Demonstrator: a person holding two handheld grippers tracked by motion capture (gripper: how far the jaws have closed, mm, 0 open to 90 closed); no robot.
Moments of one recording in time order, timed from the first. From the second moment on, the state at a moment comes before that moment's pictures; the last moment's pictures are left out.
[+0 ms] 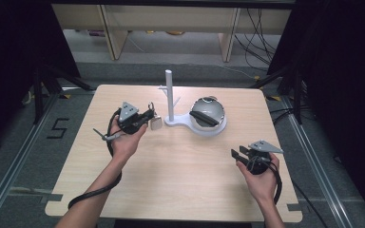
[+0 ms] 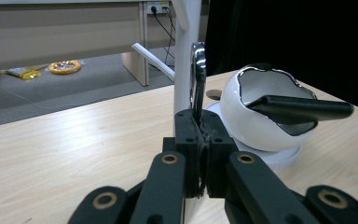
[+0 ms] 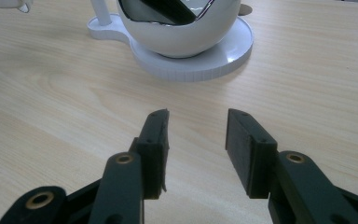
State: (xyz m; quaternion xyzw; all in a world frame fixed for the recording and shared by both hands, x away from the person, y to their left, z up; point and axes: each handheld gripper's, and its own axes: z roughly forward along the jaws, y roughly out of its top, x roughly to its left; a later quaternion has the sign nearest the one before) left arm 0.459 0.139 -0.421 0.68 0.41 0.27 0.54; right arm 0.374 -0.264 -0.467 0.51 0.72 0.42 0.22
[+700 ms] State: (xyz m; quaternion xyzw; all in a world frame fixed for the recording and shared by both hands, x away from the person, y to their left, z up) left arm 0.490 0.128 -0.408 0.67 0.43 0.30 0.53; right arm 0.374 -0.269 -0.464 0.49 0.72 0.43 0.23
